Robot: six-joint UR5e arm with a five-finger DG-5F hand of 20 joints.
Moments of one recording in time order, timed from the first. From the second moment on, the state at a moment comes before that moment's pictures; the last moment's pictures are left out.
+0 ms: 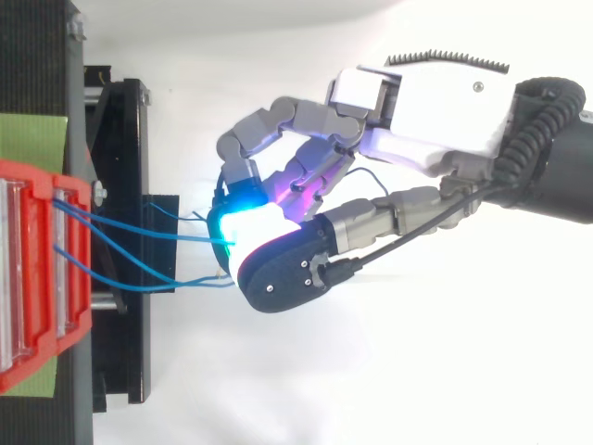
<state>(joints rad) 0.17 -2.25 -1.22 -2.86 -1.27 -0.08</state>
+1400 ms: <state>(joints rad) 0.17 -2.25 -1.22 -2.86 -1.27 -0.08</state>
